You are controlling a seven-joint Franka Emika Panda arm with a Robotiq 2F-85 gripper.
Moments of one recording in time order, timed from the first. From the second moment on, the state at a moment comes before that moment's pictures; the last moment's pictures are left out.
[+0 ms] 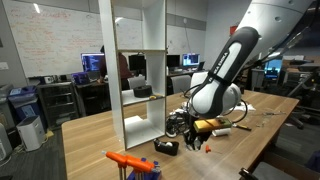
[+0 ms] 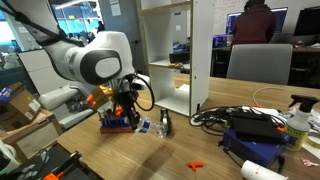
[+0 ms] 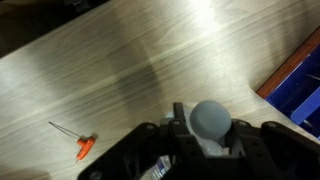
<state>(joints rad) -0.04 0.00 0.06 -2.76 -0.03 2.78 0.41</state>
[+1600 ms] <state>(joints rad) -0.04 0.07 0.04 -2.66 0.18 2.66 0.25</state>
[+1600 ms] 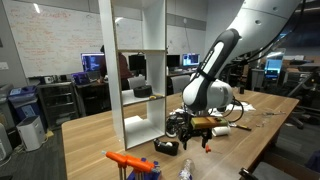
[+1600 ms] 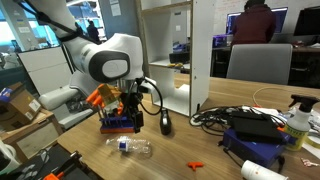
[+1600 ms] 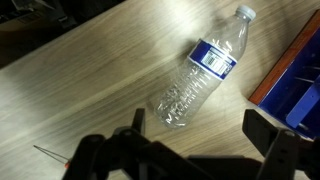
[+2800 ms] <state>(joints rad) 0.10 -0.60 0.10 -2.54 0.19 1.84 0.27</state>
